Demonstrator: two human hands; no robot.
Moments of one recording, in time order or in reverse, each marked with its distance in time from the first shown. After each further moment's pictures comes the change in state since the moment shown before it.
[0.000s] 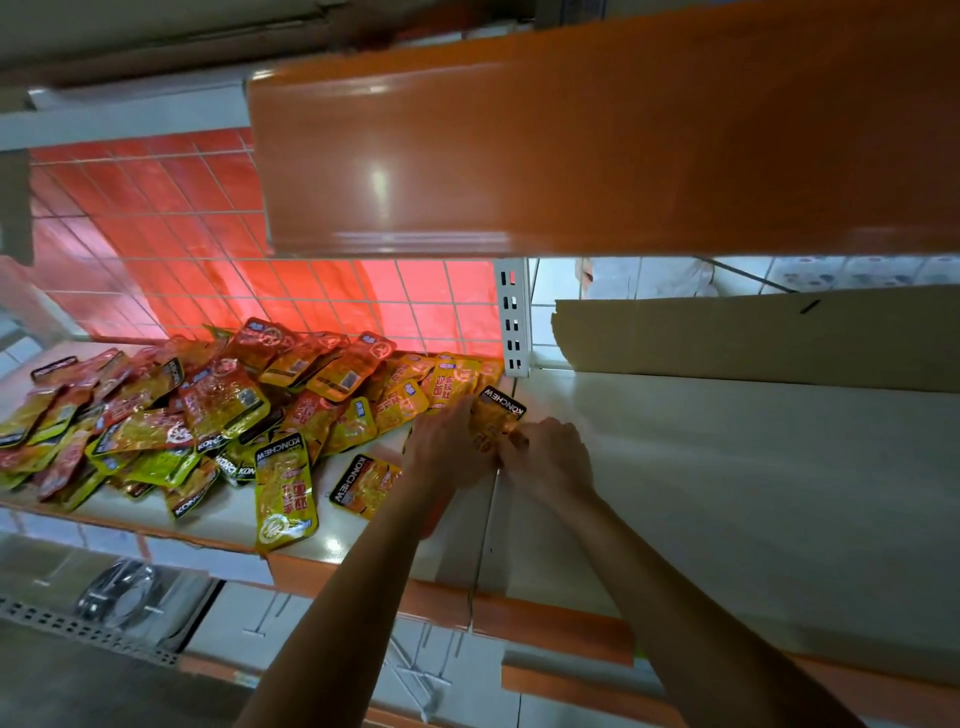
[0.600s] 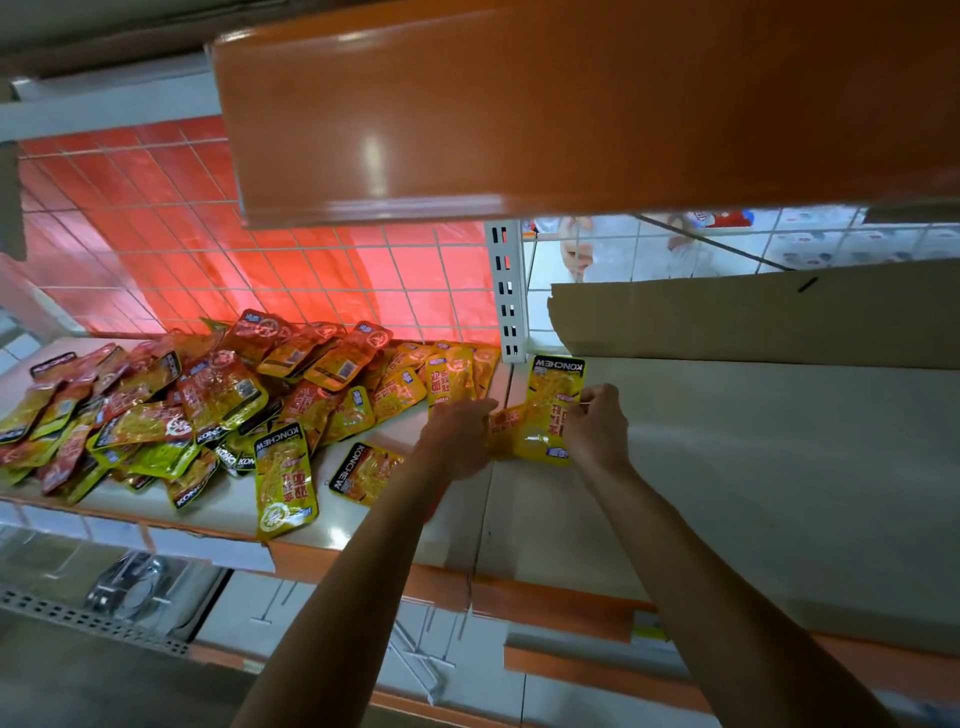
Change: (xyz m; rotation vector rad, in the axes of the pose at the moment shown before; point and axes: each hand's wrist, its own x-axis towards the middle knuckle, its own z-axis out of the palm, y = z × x) left_hand -0.005 0.015 -0.009 0.028 -0.195 0.099; right_hand 0.007 0.029 -0.017 0.644 0.223 0.405
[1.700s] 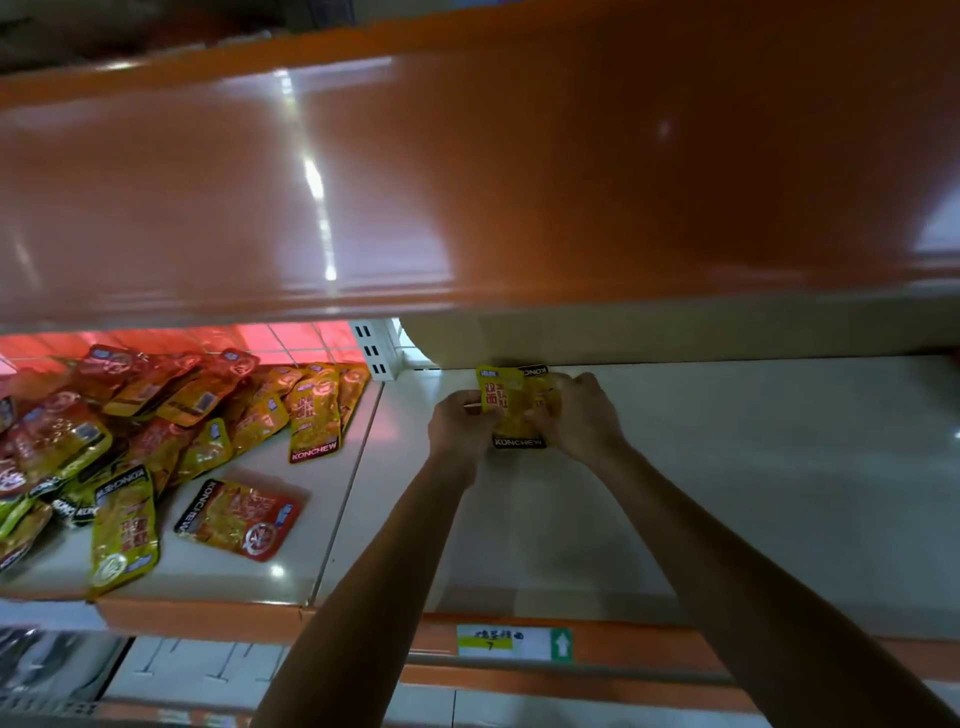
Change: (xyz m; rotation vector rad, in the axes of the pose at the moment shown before) left_hand 0.060 0.161 0.071 -0.941 0.264 -0.403; right_hand 0.073 0.043 -0.142 -0.600 -0.152 -0.256
